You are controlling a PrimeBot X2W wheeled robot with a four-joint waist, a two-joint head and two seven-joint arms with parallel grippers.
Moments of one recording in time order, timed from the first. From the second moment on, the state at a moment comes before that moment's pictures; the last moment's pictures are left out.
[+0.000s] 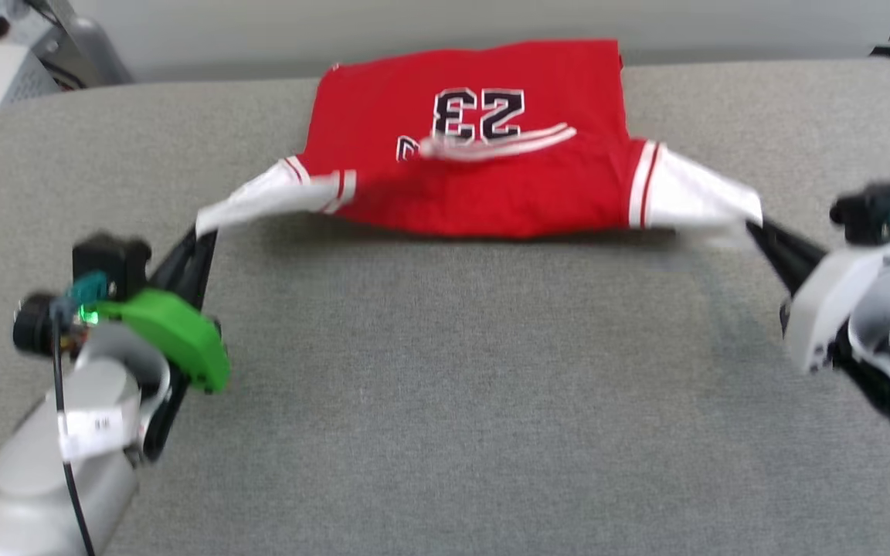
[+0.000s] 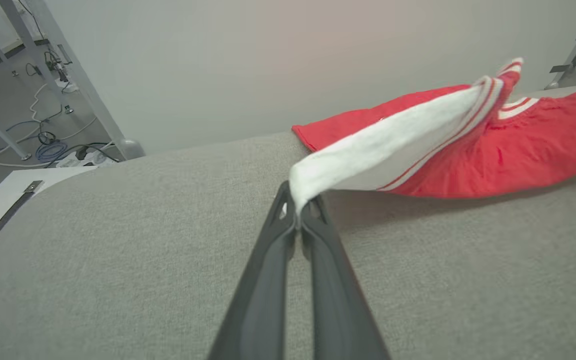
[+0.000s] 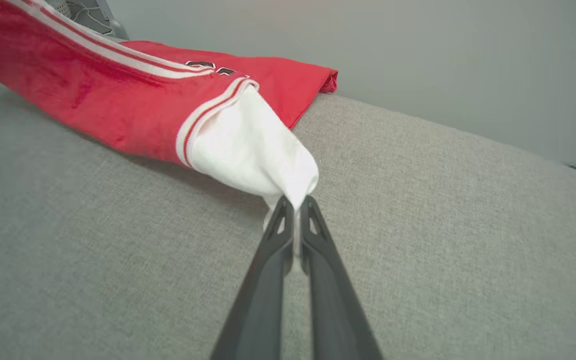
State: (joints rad) left arm -0.61 0.56 -0.66 0.52 -0.75 0.01 -0.26; right arm -0.77 -0.61 0.89 0.62 0.88 0.13 -0.12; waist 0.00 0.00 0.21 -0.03
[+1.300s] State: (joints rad) left arm 0.04 0.51 -0.53 0.34 -0.77 0.11 -0.26; right arm -0.01 -0.67 0.42 0.43 0.86 0.13 -0.15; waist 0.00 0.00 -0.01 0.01
